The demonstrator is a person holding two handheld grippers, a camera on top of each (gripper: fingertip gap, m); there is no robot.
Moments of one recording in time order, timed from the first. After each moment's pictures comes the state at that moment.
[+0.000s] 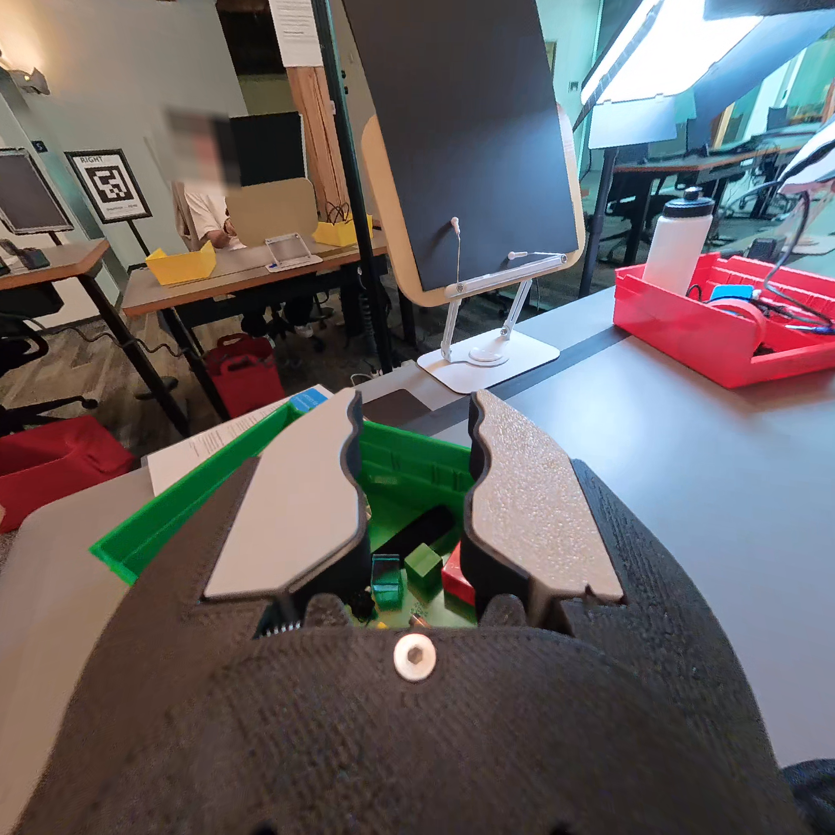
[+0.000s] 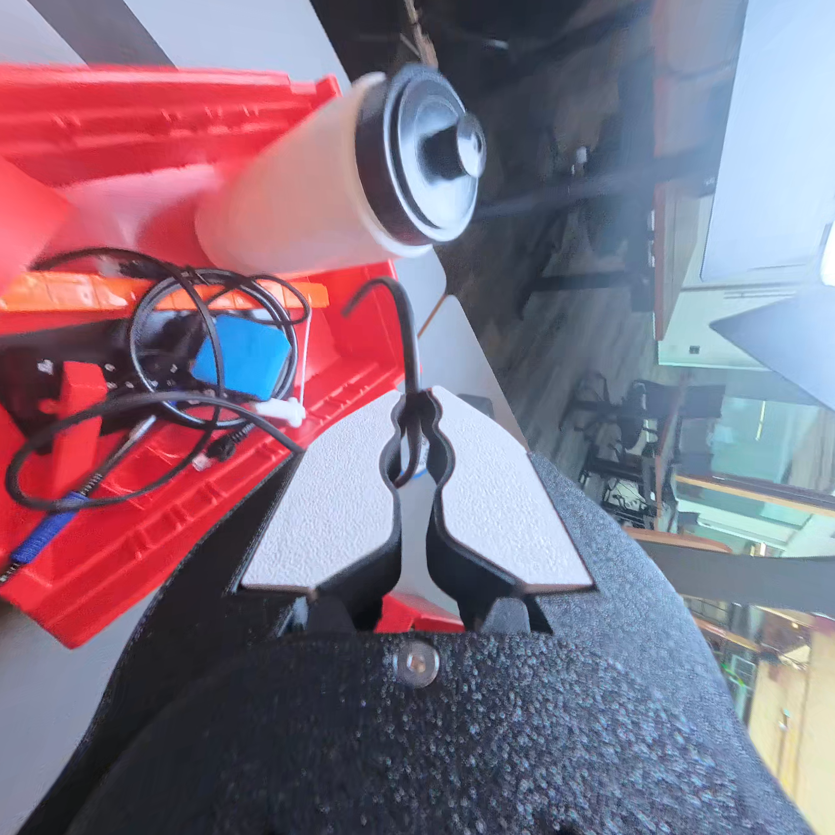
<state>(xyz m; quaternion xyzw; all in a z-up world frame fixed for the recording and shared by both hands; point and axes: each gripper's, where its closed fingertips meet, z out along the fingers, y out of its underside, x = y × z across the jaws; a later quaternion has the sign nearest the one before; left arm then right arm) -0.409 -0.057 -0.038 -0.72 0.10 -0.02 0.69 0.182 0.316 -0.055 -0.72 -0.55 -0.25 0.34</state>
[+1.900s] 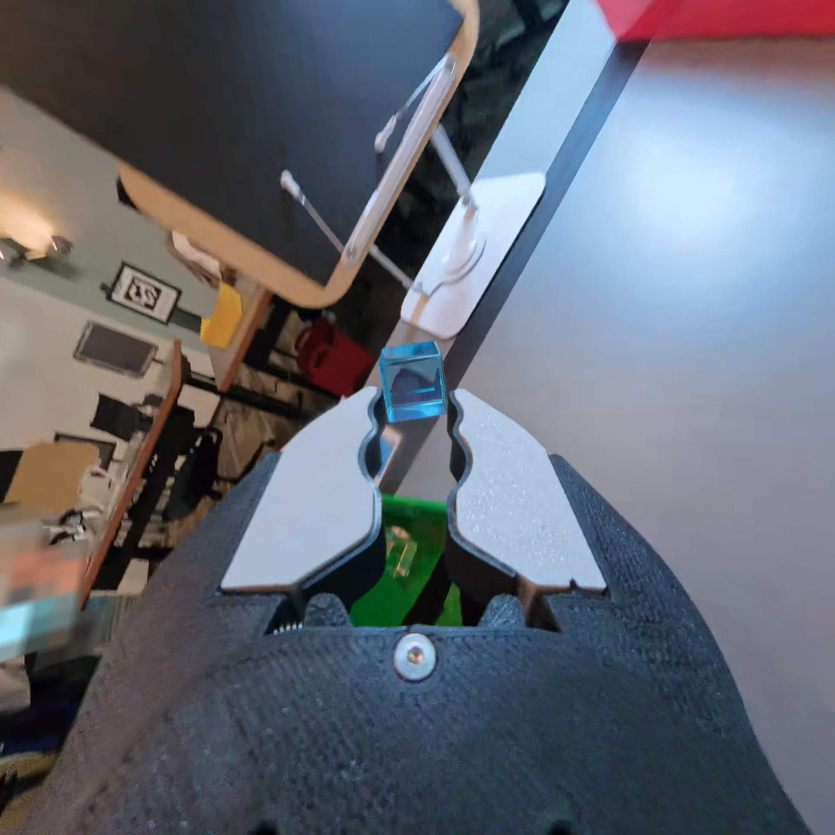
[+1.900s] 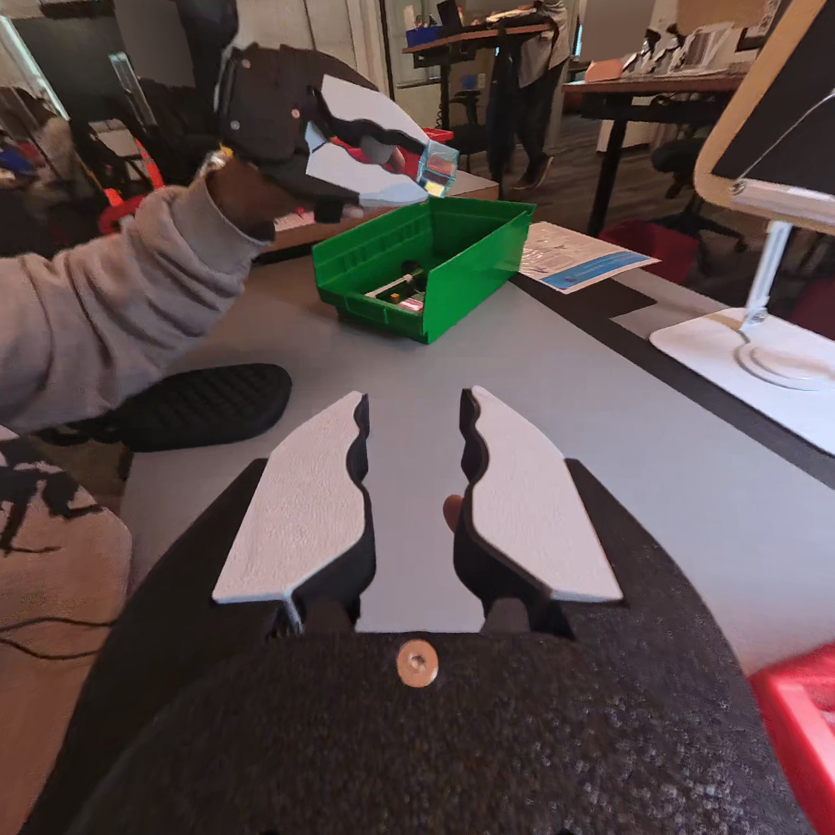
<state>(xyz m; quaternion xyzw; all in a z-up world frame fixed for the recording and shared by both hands) -0.258 0.018 -0.071 -0.74 0.36 0.23 0.52 -0.036 -0.004 -0.103 -0.57 -0.52 0.47 0.42</state>
